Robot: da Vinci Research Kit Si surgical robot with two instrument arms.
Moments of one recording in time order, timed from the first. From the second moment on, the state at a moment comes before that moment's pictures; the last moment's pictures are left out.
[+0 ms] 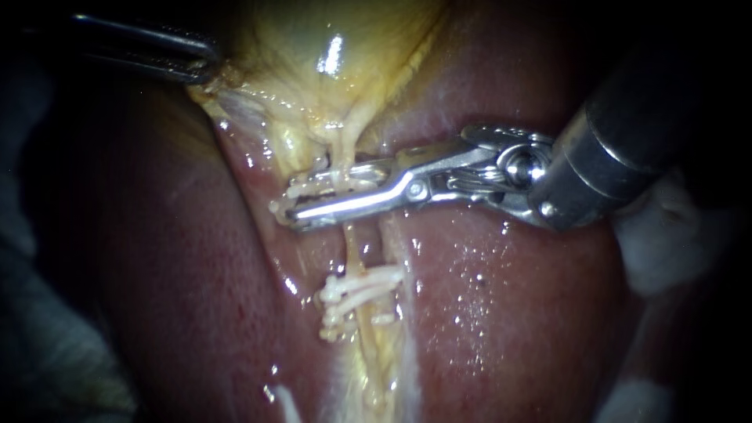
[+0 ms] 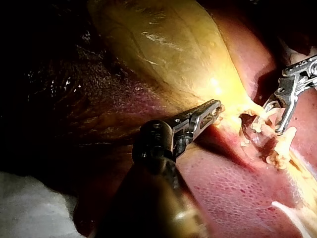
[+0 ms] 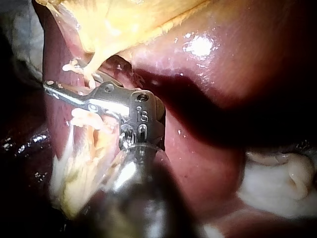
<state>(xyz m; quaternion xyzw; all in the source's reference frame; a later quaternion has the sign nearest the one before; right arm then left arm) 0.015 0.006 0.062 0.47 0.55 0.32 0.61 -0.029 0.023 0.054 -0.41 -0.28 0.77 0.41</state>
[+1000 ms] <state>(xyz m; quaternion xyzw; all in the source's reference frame) 0.014 0.006 0.061 0.47 0.55 0.32 0.61 -0.029 0.023 0.054 -0.41 -0.28 0.77 0.41</state>
